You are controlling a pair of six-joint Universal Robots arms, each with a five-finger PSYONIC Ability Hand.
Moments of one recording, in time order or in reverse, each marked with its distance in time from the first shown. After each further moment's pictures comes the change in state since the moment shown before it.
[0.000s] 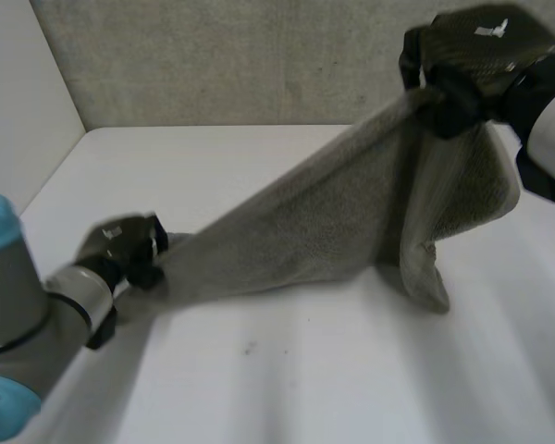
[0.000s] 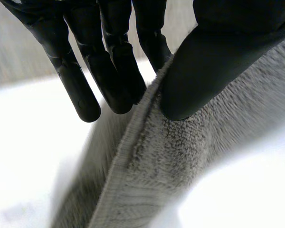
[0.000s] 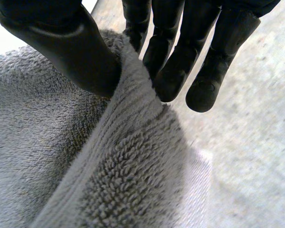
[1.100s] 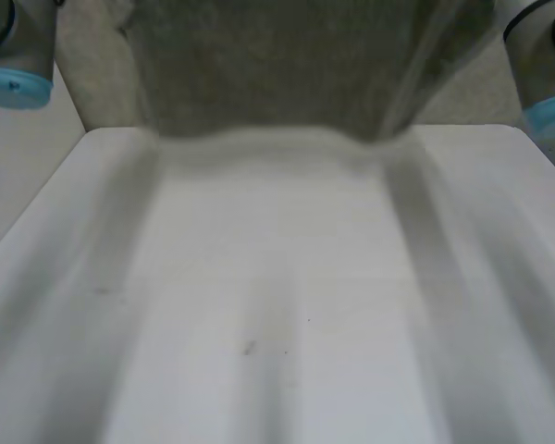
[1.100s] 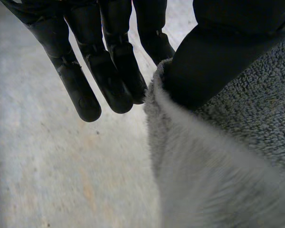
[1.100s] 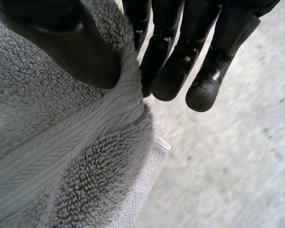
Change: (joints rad) left arm 0.044 -0.591 1.664 -0.060 0.029 0.072; right arm -0.078 0.639 -0.798 -0.375 0.098 -0.202; left_hand 0.011 0.005 0.006 0.007 0.008; right_hand 0.000 0.002 0.011 0.000 0.000
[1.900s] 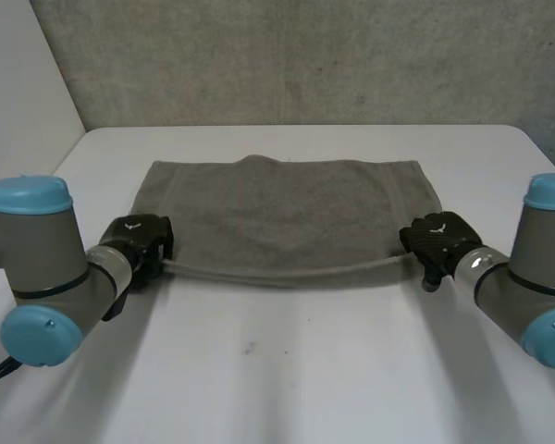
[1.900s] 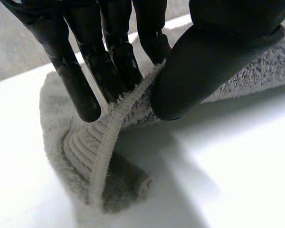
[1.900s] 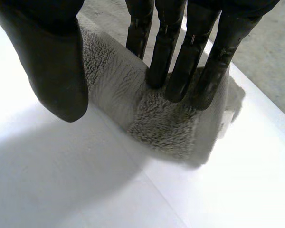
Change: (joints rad) left arm -0.002 0.255 -1.396 0.038 0.005 0.105; right arm -0.080 -0.126 1.108 0.004 -0.099 -0.091; left_hand 0.008 0.000 0.000 0.000 0.005; right_hand -0.647 -0.586 -0.618 -0.623 -0.656
